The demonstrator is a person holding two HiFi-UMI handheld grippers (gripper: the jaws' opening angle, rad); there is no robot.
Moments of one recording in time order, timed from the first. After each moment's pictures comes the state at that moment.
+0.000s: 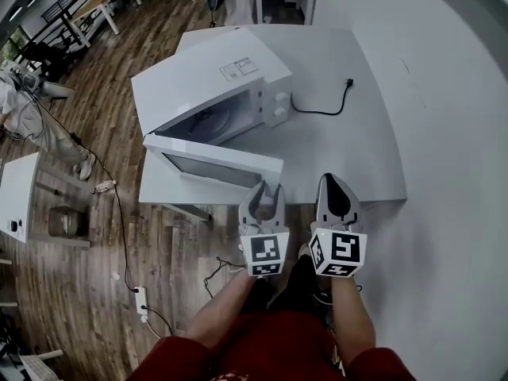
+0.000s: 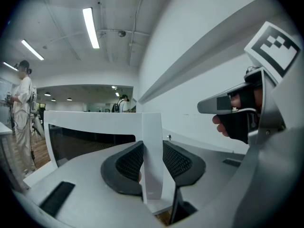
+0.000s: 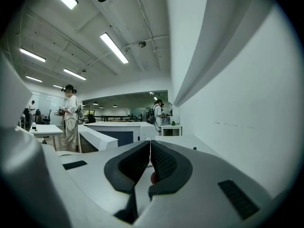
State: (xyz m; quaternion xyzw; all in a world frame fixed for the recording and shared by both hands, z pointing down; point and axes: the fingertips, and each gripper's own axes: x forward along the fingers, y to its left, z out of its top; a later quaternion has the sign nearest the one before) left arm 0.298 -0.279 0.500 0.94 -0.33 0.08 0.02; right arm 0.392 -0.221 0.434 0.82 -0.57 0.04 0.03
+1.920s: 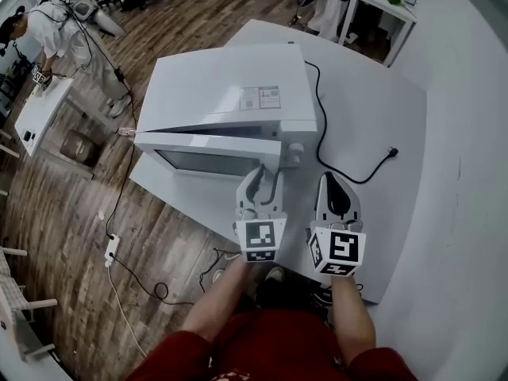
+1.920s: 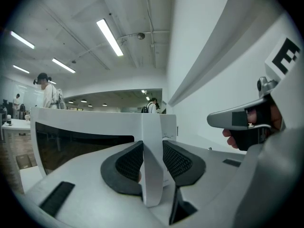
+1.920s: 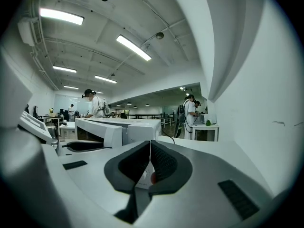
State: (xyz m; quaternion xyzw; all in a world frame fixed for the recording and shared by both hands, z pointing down) left arm 0.406 -0.441 0.506 0.85 -0.53 0.06 0.03; right arm 0.516 -0.406 0.463 0.67 -0.74 0.03 0.05
